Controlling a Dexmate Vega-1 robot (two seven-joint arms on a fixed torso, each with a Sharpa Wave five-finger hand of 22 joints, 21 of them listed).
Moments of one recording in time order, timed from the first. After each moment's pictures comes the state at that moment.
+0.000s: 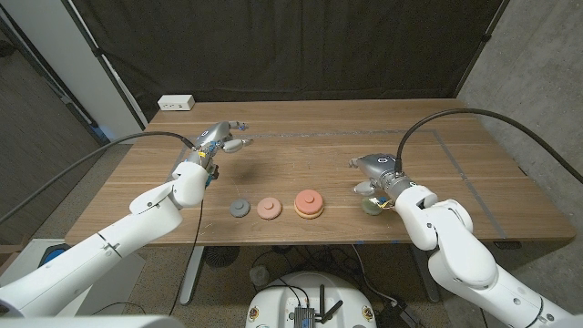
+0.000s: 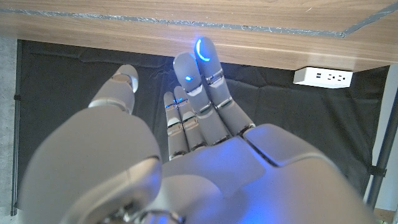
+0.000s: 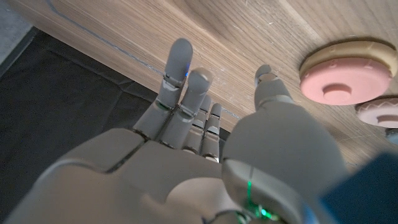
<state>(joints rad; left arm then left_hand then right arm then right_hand) 1.03 0.88 0.41 -1.95 0.24 0.30 0.38 0.78 0.00 0.41 -0.17 0.30 0.55 -0.02 0.19 0.21 0.57 -0.11 0.21 0.43 1.03 -0.17 1.40 0.49 0.81 -0.09 1.43 0.19 -1.32 -0.78 -0.46 -2.41 -1.25 -0.58 0.45 0.98 -0.03 0.28 -0.16 0.24 0.40 -0.06 0.27 0.26 0.44 -0.11 0.24 0.54 1.10 -0.20 1.17 1.20 0.92 -0.13 1.45 0.18</state>
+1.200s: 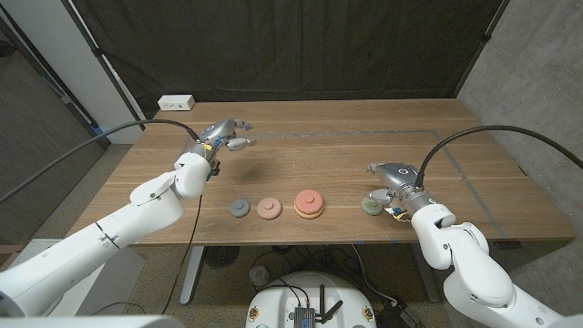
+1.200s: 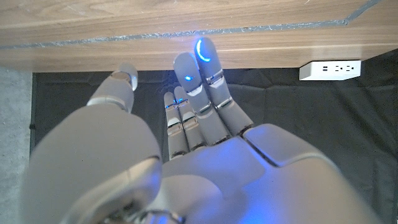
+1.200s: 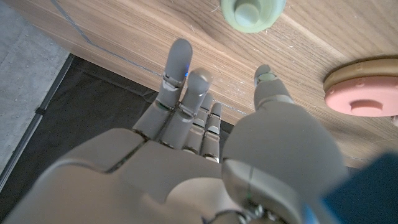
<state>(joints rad) 0.96 0.96 0.46 -2.05 0.30 0.45 0.21 0.80 -0.02 0.42 -0.17 0.30 0.53 -0.01 0.19 0.21 0.57 -0.12 0.21 0.43 1.03 -0.17 1.40 0.48 0.81 -0.09 1.44 0.19 -1.42 -0.85 -0.43 -2.39 -1.11 -0.70 0.21 0.99 -0.02 0.29 -0.16 0.24 0.41 -0.06 0.27 0.26 0.47 -0.13 0.24 0.56 1.10 -0.20 1.18 1.20 0.93 -0.13 1.46 0.19</state>
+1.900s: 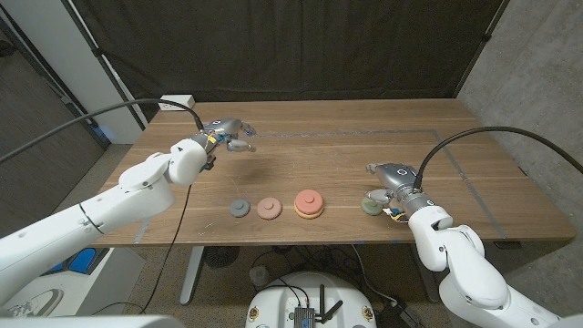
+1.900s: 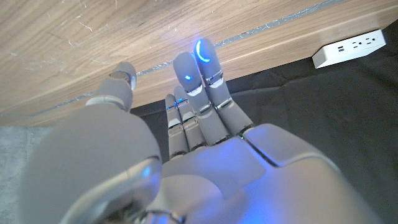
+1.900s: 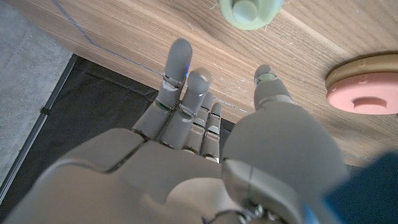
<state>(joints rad) 0.88 1.08 0.52 -2.12 0.41 0.46 -0.03 0.80 -0.03 0.42 -0.17 0.30 0.51 -0.01 0.19 0.21 0.55 -0.12 0.20 0.43 1.02 -0.16 1.40 0.47 0.79 -0.09 1.44 0.19 -1.39 -0.86 -0.49 -2.39 -1.11 -0.75 0.19 0.99 -0.02 0.29 -0.15 0.24 0.41 -0.06 0.26 0.26 0.48 -0.12 0.24 0.58 1.10 -0.20 1.18 1.20 0.93 -0.13 1.47 0.19</state>
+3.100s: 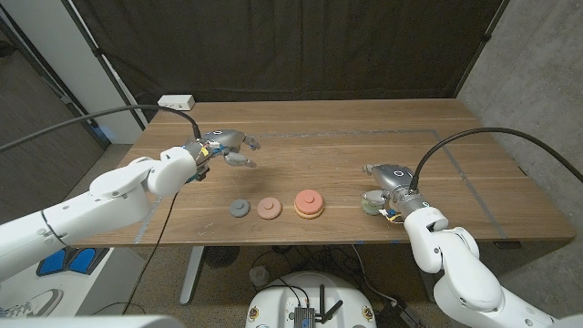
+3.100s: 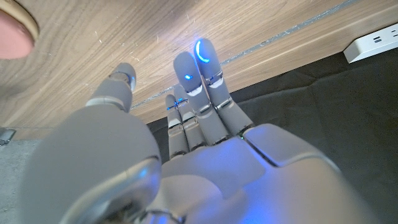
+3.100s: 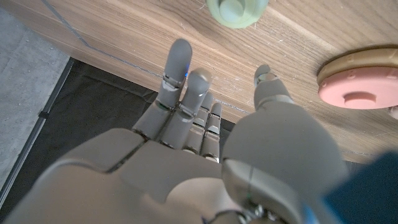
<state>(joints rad) 1.06 1.23 0.37 -2.21 0.36 0.30 -0.05 0.79 -0.03 0.42 -0.17 0.30 0.51 -0.01 0.19 0.21 0.55 -0.12 0.21 0.43 1.01 -0.16 1.40 0.47 0.79 -0.09 1.44 0.19 -1.36 -0.86 -0.54 -2.40 -1.11 -0.79 0.19 0.99 -0.02 0.29 -0.15 0.24 0.41 -0.06 0.26 0.26 0.48 -0.12 0.24 0.60 1.09 -0.20 1.18 1.20 0.92 -0.13 1.47 0.19</state>
